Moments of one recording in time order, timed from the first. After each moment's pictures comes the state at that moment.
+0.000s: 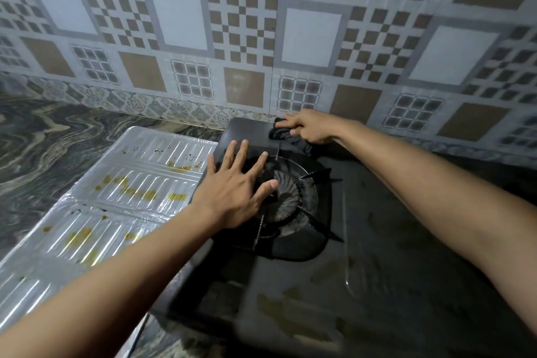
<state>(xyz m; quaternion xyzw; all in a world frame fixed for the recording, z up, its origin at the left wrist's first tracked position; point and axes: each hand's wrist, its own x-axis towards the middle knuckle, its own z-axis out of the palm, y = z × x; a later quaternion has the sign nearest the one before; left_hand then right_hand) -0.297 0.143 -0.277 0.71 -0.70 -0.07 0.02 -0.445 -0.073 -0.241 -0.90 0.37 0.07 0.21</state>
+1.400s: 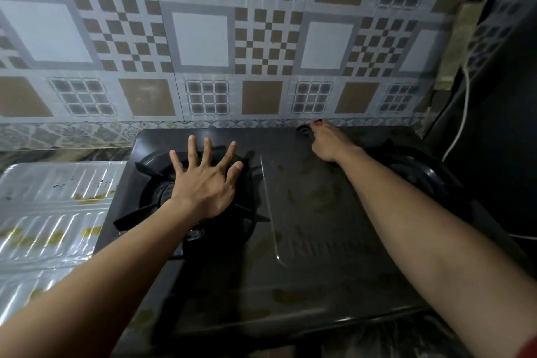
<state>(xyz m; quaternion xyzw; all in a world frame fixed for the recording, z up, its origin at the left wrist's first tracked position) -0.372 0.104 -0.273 0.67 -0.74 -0.07 0.04 -0.643 -0.019 -0.256 -0.71 0.69 -0.02 0.12</state>
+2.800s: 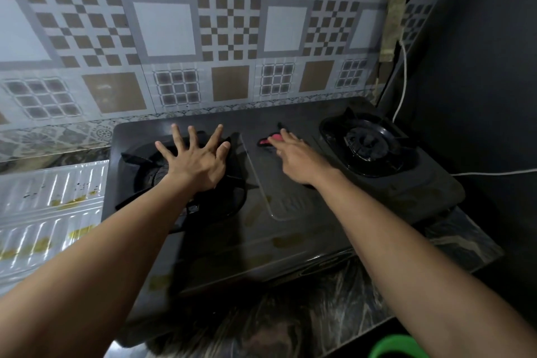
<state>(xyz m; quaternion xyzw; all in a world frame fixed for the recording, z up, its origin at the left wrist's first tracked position) -0.370 0.098 -0.278 0.66 -0.75 -0.10 0.03 -0.604 0.117 -0.270 -0.75 0.65 -0.06 0.12</state>
